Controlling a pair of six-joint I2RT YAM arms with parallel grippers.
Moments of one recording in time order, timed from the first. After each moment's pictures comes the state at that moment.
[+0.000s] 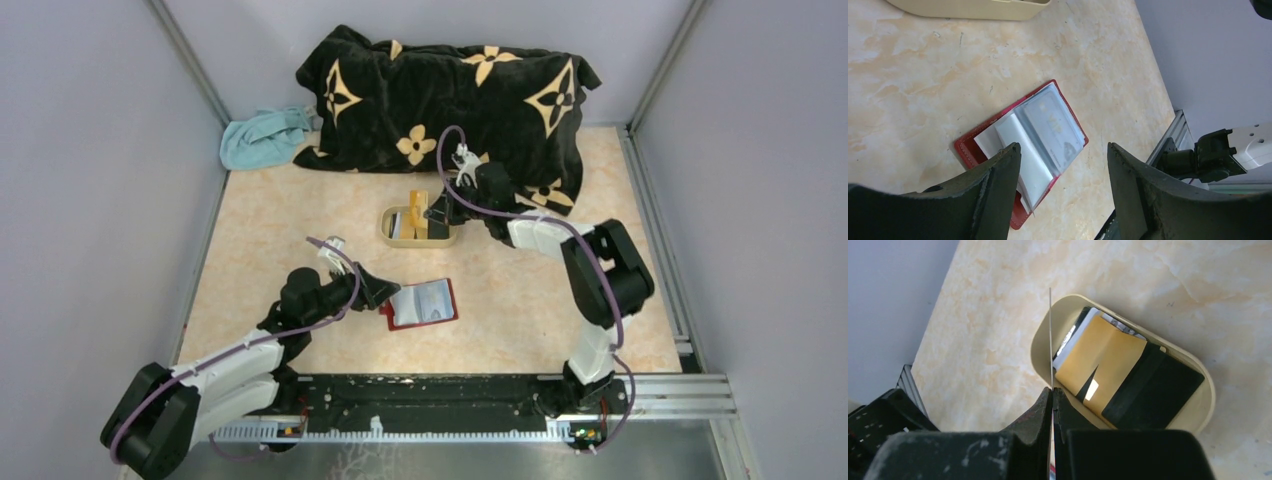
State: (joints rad) left arm -0.56 0.94 0.15 0.57 0.30 -0.74; right arm 0.48 1.74 1.04 0.29 -0.47 0.49
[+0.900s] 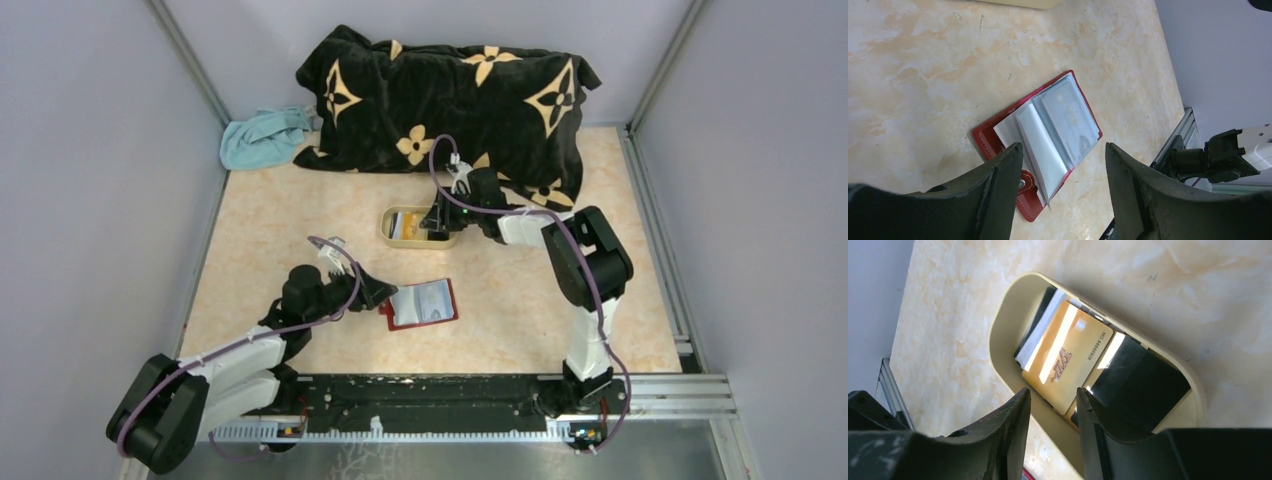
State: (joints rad) left arm -0.51 1.00 0.15 0.55 0.33 -0.74; right arm 0.47 1.96 1.12 0.27 -0.51 0.48
